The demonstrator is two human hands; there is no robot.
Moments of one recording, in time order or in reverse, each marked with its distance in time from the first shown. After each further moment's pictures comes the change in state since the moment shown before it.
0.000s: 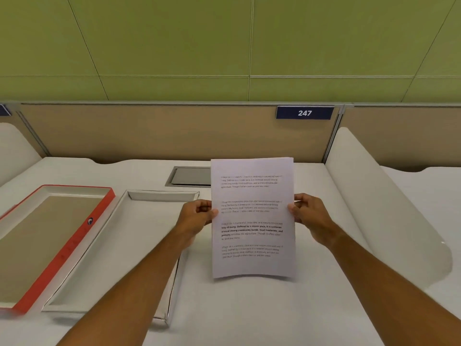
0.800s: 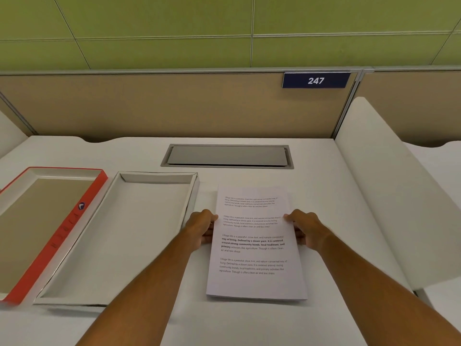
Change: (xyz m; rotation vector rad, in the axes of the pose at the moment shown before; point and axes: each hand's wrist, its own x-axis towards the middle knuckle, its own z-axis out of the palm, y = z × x) left_hand 0.022 -0.063 0.016 0.036 0.007 -0.536; right_hand 0.014 0.076 0.027 0.098 0.018 0.570
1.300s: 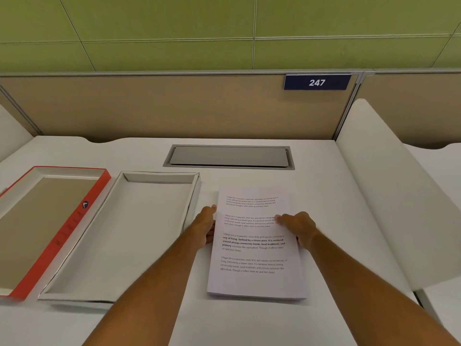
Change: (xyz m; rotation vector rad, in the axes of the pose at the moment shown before) left_hand -0.012 0.004 0.011 -0.055 0.048 -0.059; right_hand -0.002 0.000 0.019 -0.265 0.116 -0.041
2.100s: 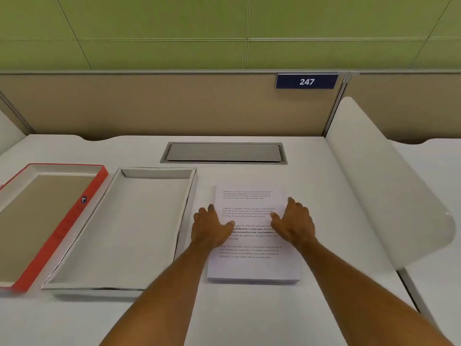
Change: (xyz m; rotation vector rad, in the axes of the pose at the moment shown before) left_hand -0.019 -0.040 0.011 1.002 0.250 0.525; right_hand -0.054 0.013 0.009 -0.689 0.304 -0.386
